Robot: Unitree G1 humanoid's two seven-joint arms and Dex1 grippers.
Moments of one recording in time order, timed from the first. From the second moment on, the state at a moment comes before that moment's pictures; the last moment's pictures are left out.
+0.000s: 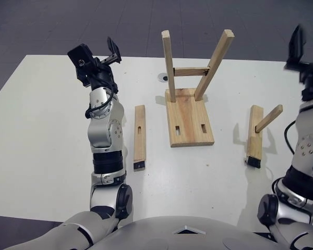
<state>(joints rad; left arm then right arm) -0.49 -0.10 0.19 -0.10 -0.15 0.24 0.31 -0.20 -0.38 -0.42 -0.46 0.39 0.54 -0.01</state>
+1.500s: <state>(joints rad) -0.47 -0.16 0.21 -0.21 -0.22 0.53 0.36 0.00 -0.44 -0.36 -0.30 0.30 1.10 0.16</state>
